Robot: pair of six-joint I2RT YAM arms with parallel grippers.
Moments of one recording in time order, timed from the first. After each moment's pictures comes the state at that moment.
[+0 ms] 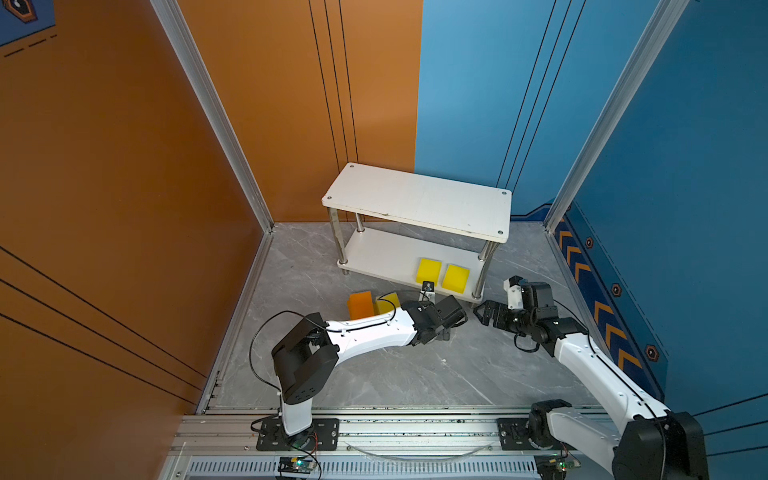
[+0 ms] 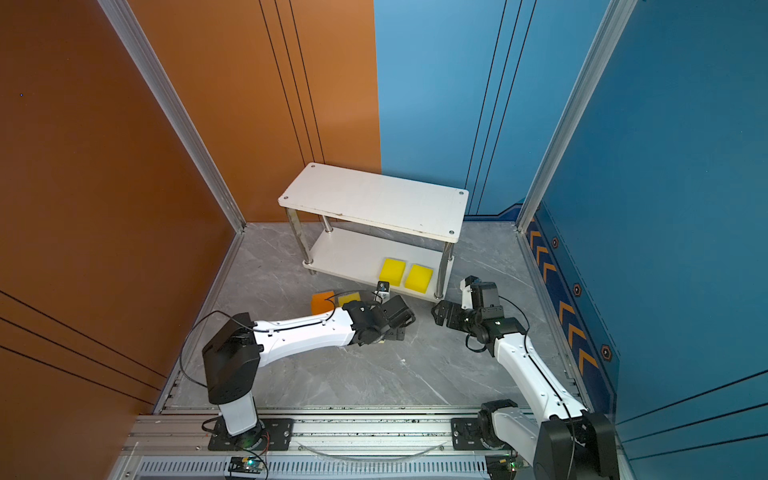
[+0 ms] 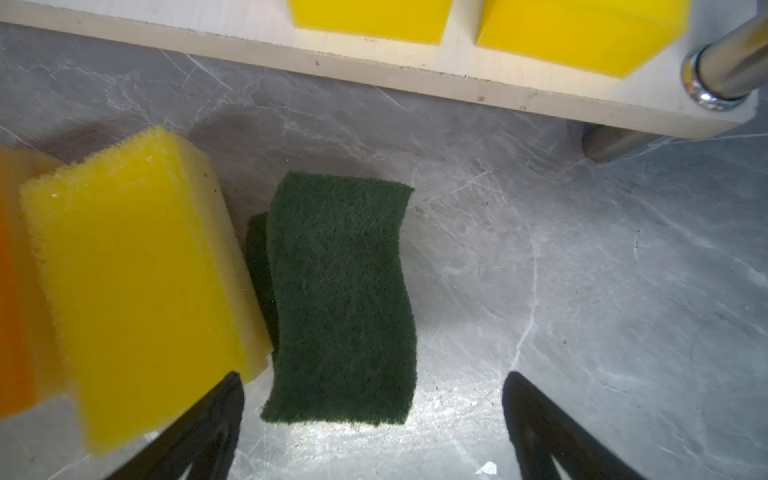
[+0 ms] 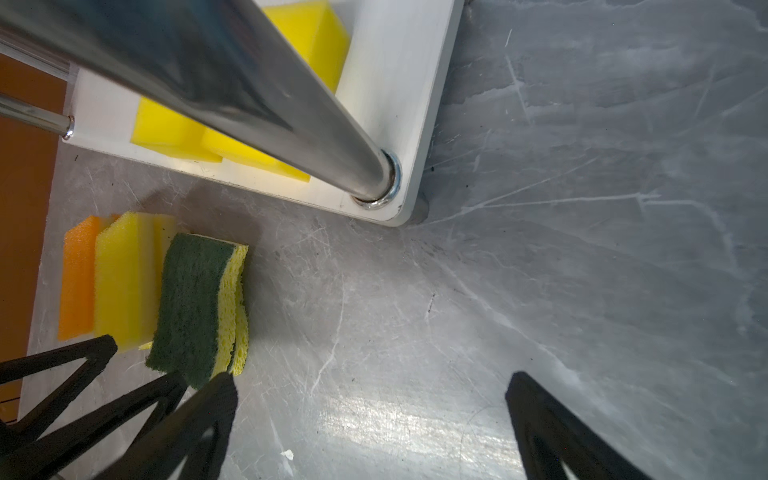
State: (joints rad) left arm -1.05 1.83 1.36 -0.69 -0.44 -0.86; right arm 0.14 1.07 0.64 -0.44 -0.27 0.39
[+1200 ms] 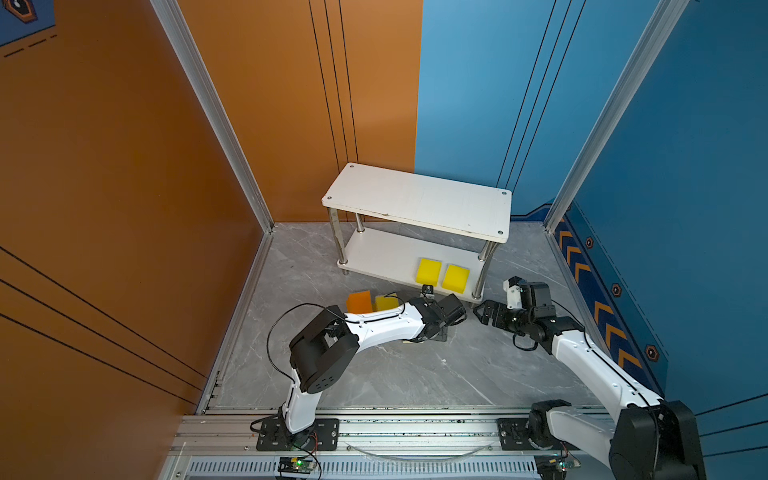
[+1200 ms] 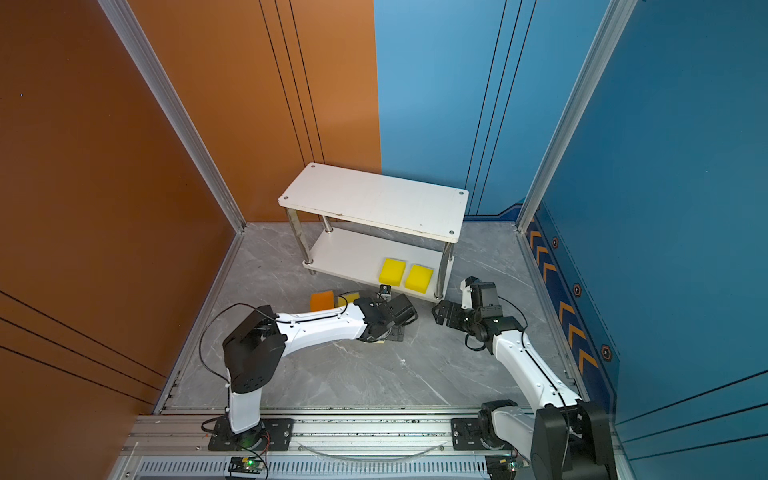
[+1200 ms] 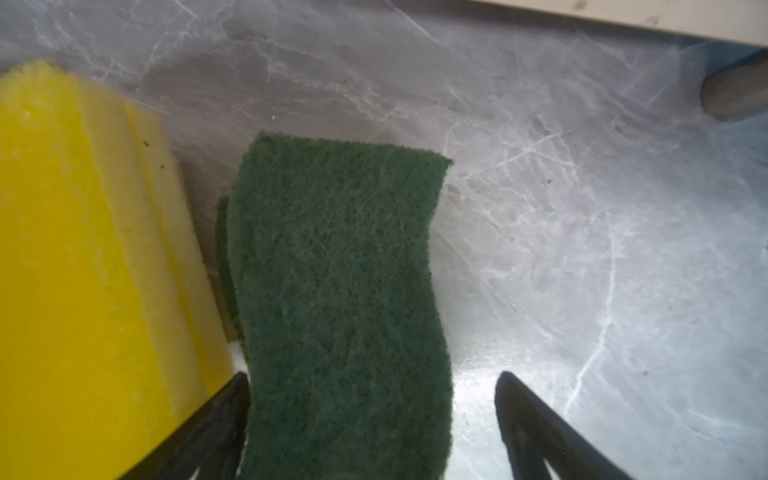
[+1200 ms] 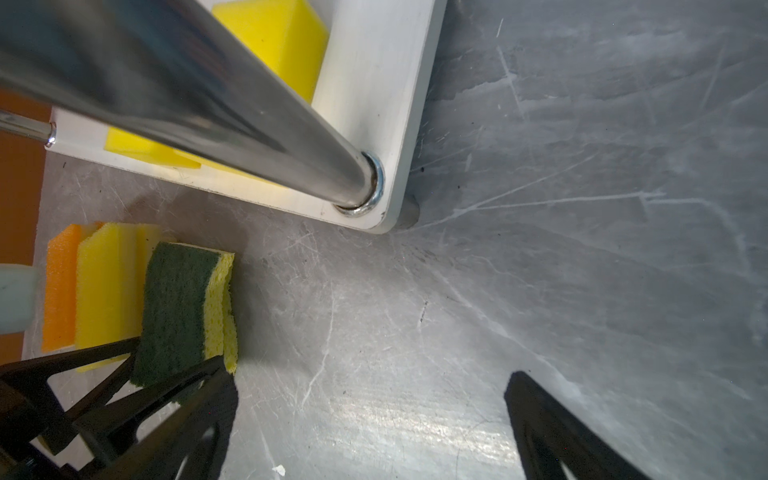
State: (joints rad) left arm -1.01 1.95 1.42 -0.74 -0.38 -0.86; right arm 0.12 1.12 0.63 -0.39 -0.28 0.40
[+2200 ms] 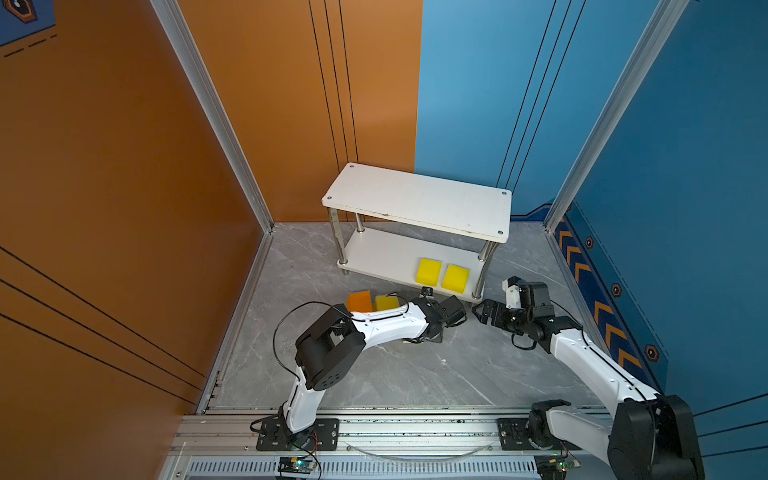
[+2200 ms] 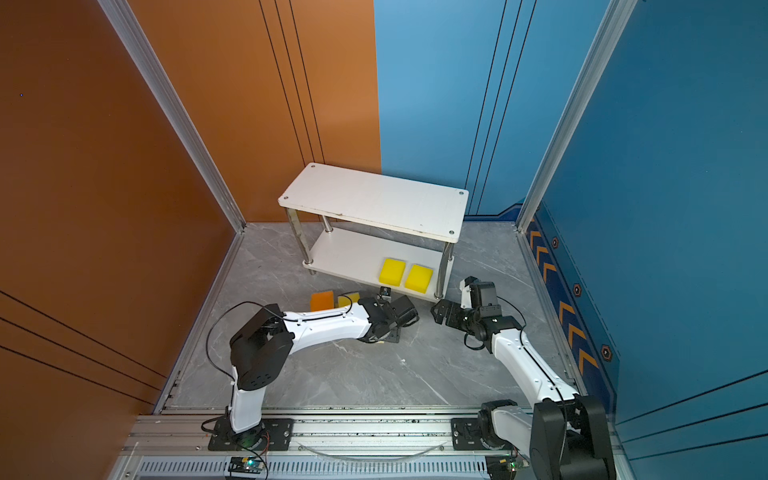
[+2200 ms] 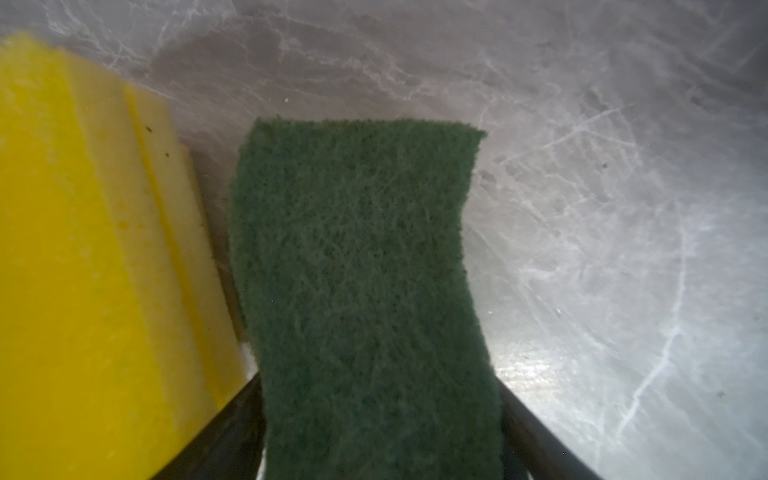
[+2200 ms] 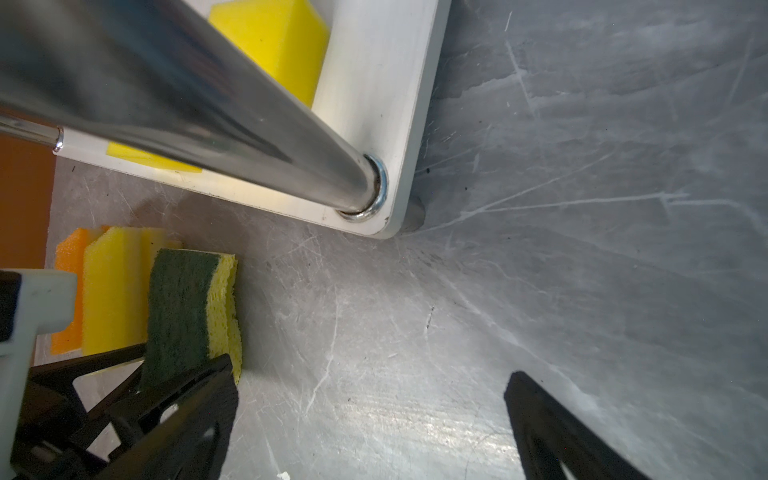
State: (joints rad) left arm -1.01 1.99 1.44 -0.79 -0.41 -0.86; right arm 0.12 1.14 0.62 -0.36 -0.30 0.42
